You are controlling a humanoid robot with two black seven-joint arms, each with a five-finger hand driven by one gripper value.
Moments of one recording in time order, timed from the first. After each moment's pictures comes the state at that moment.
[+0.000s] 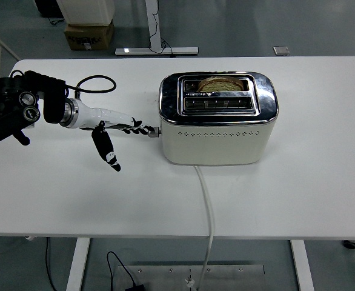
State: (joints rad) left arm -1.14 0.57 -0.25 -1.19 1.10 -0.61 0.11; right arm 0.00 0.00 0.43 0.09 -0.31 0.06 0.14
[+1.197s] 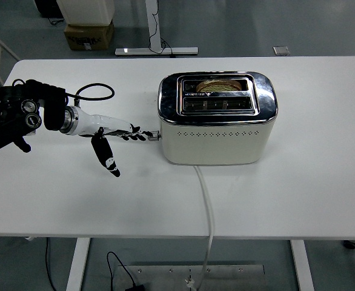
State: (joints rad) left arm -1.10 0.57 -0.26 -1.17 1.10 -0.60 0.11; right arm 0.00 0.00 0.43 0.09 -0.31 0.06 0.14
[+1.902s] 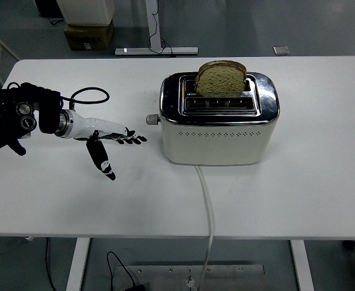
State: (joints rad) left arm -1.09 0.59 -0.26 -1.17 1.09 -0.60 0.10; right arm 0.00 0.00 0.43 0.09 -0.31 0.06 0.14
